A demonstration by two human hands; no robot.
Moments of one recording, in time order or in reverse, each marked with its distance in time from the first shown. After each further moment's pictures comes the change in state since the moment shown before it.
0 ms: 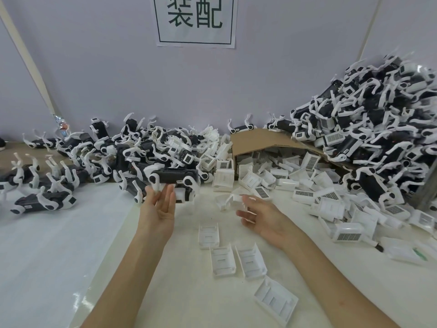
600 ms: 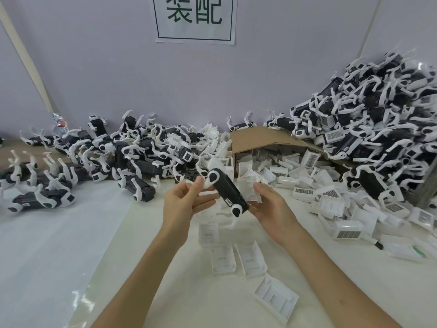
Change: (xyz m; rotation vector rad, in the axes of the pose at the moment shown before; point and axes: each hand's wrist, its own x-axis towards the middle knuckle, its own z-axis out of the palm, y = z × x) left_hand -0.033 -0.029 0.019 0.638 -0.480 0.211; right_hand 0.001 -0.005 -0.006 0.112 -0.090 -0.261
